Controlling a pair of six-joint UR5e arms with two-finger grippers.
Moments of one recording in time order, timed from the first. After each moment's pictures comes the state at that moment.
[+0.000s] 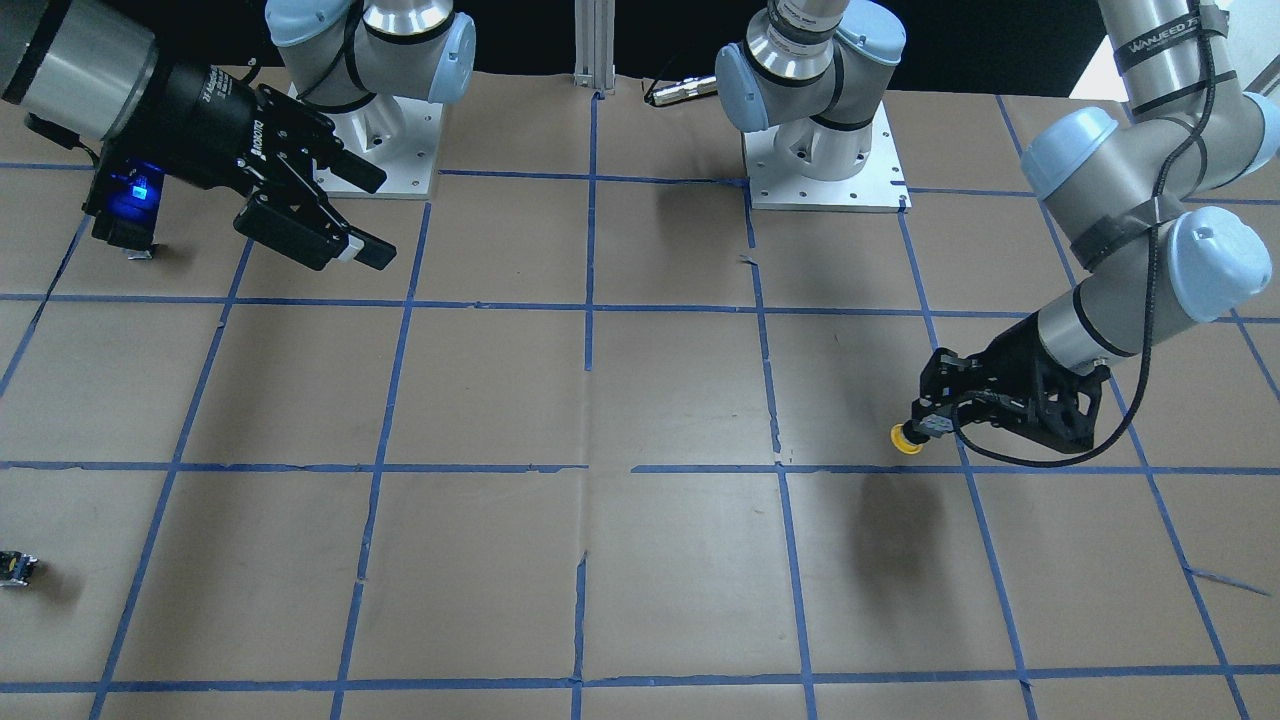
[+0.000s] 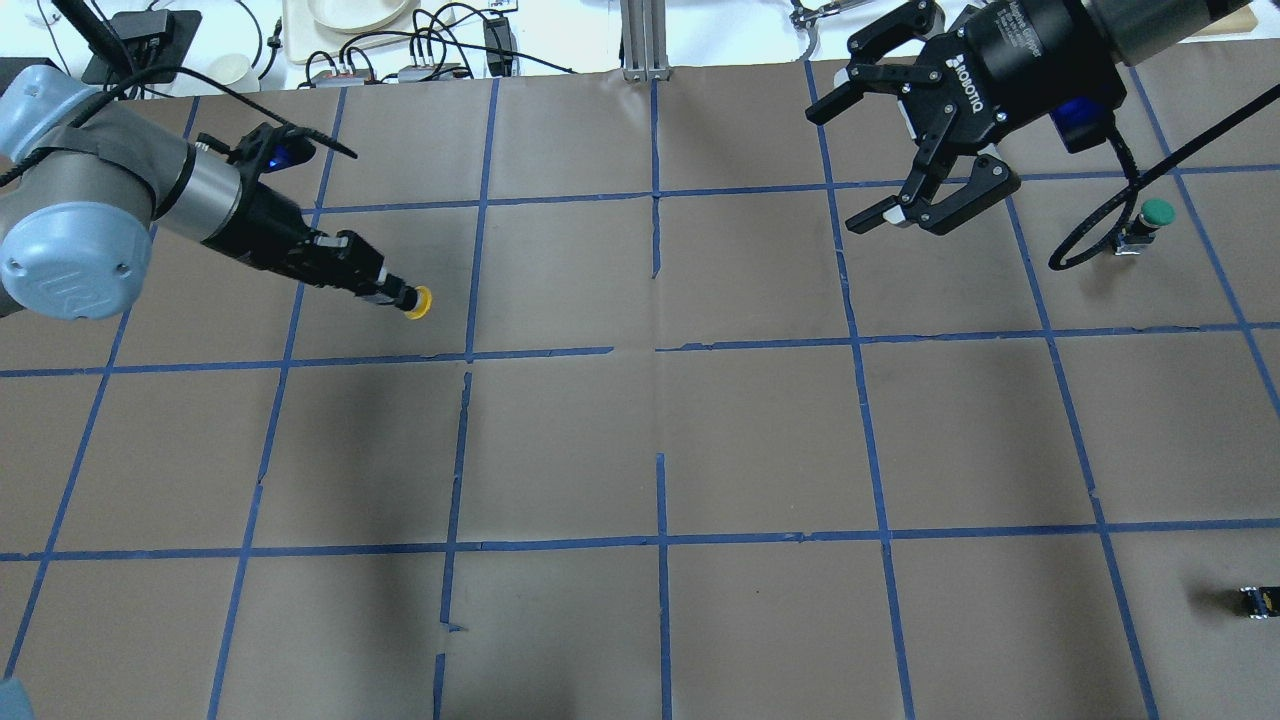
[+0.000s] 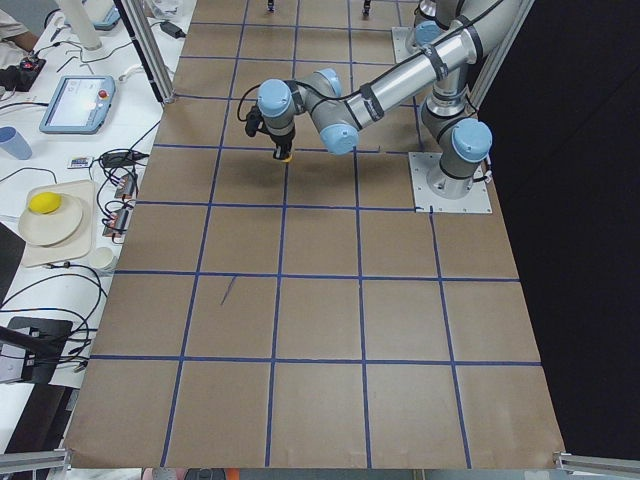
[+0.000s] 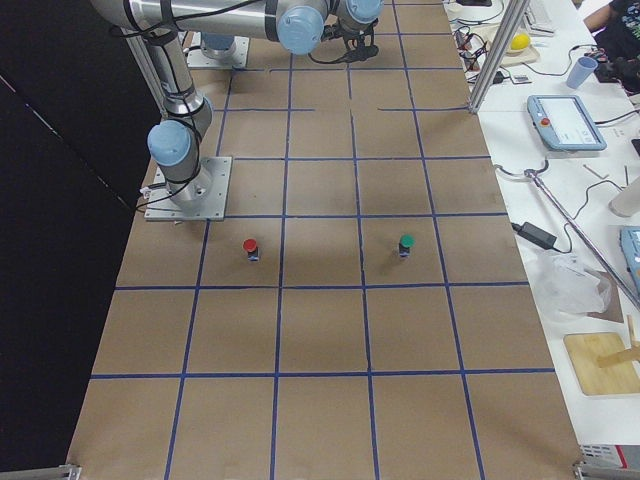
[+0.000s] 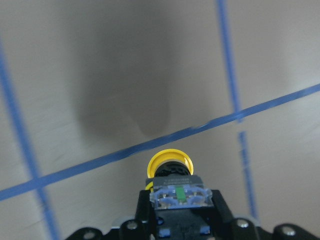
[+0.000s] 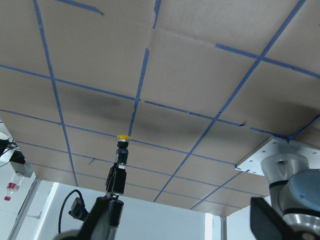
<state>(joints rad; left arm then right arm) -1.29 -1.79 -1.80 -1.26 0.97 0.51 1.39 -1.55 1.55 -1.29 -0.75 0.98</state>
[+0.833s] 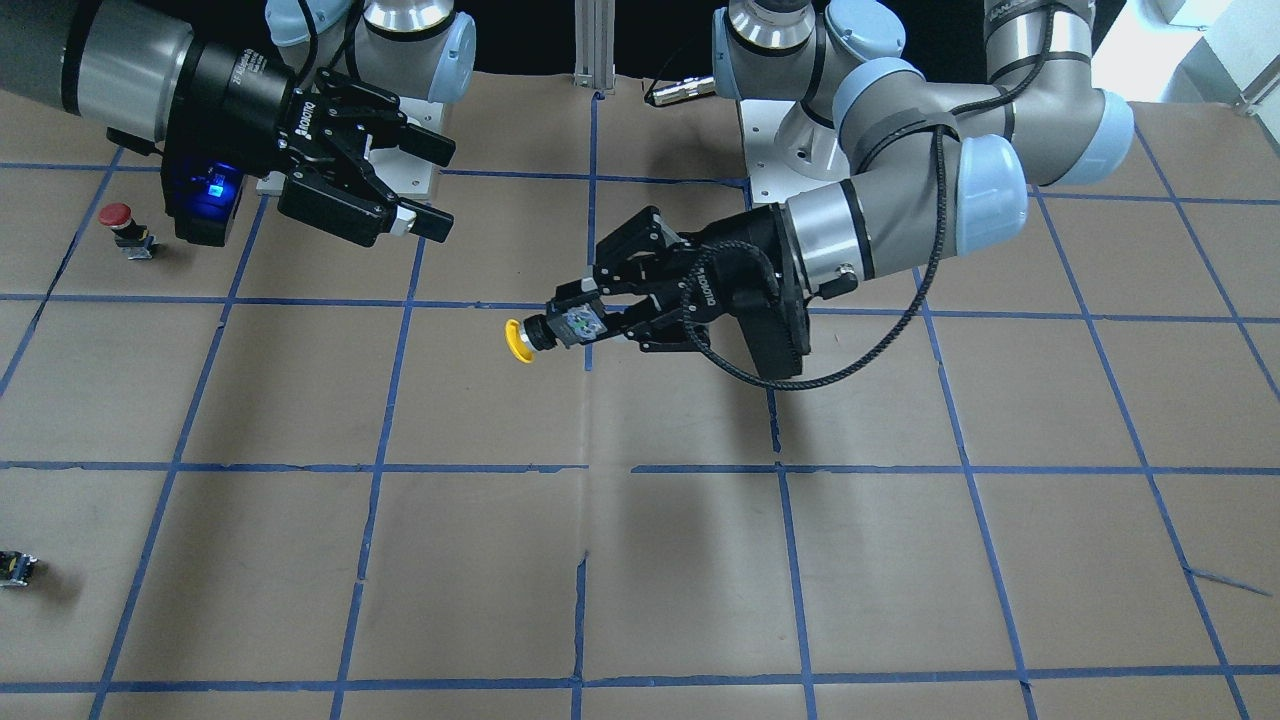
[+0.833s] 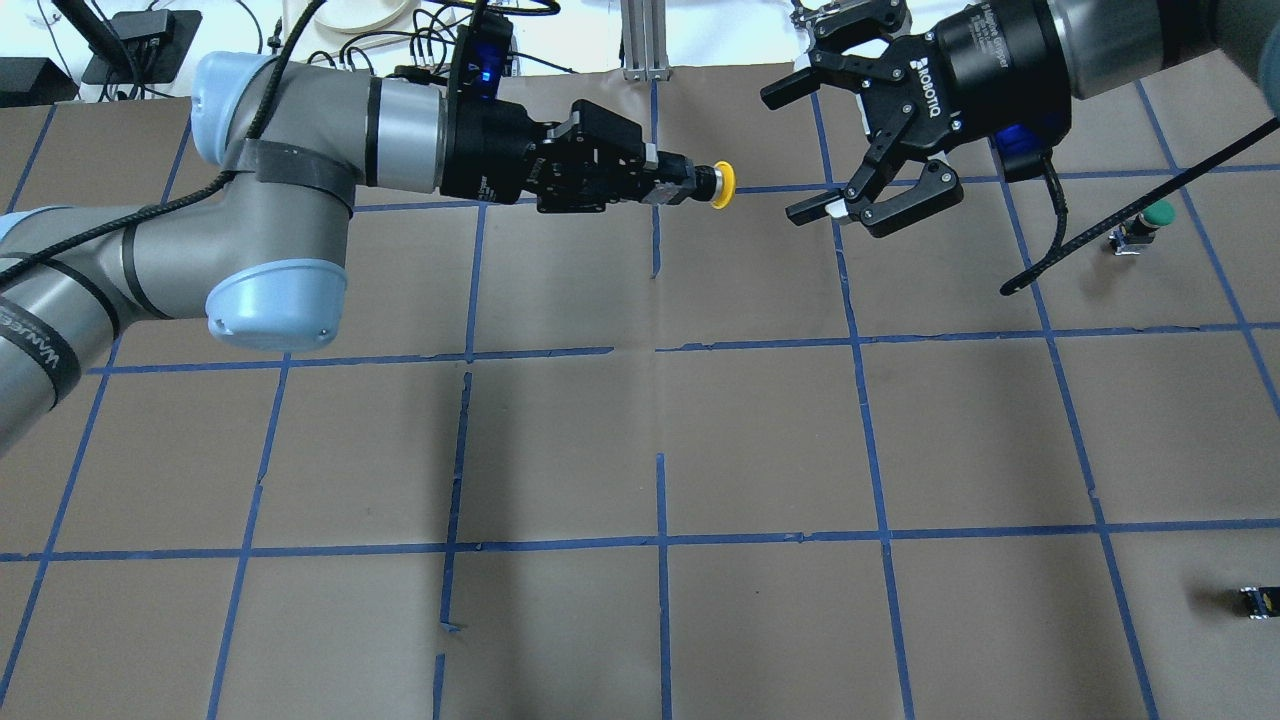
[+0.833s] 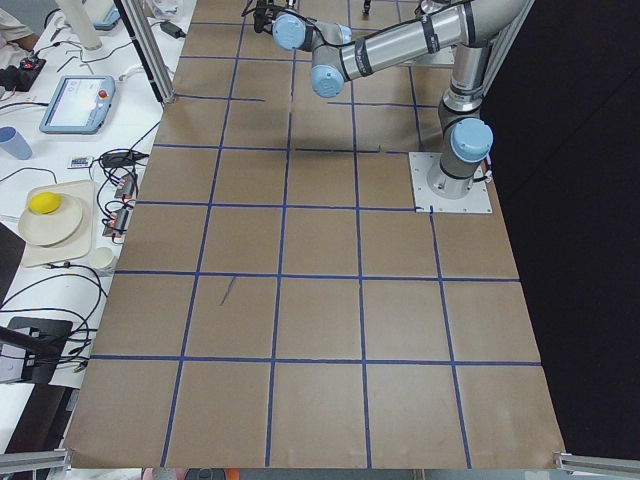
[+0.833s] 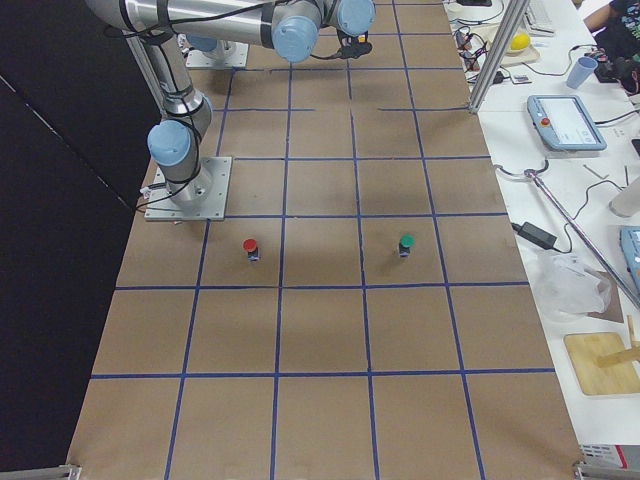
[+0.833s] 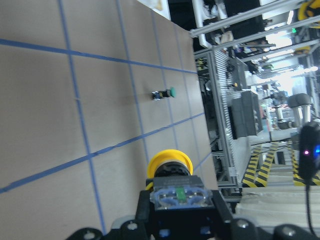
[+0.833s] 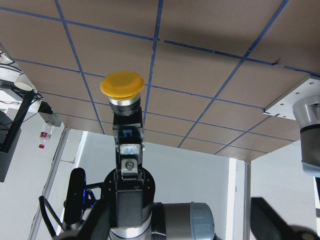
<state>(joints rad) -1.61 -1.75 -1.85 -0.88 0.36 -0.02 1.39 -1.57 1.62 -1.29 -0.55 0.99</state>
